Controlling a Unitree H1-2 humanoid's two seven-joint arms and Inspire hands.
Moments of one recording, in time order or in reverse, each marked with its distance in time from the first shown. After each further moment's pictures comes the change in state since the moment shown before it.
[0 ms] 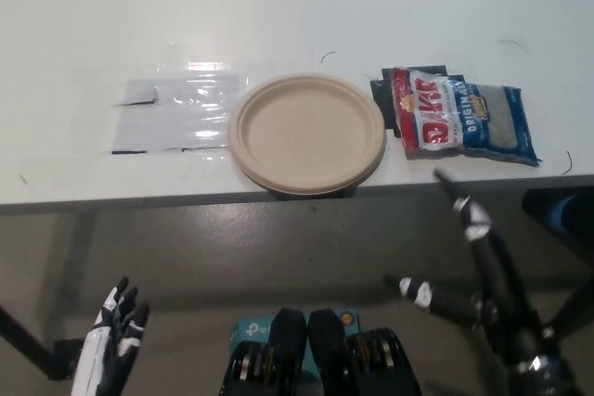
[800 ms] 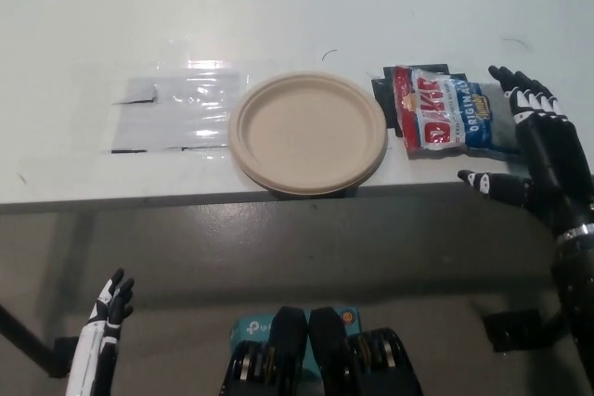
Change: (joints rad) left_arm -0.009 0.000 0.008 0.003 -0.022 -0.046 -0.002; right_arm -0.305 -0.170 -0.006 0.257 -0.287 0.233 0.004
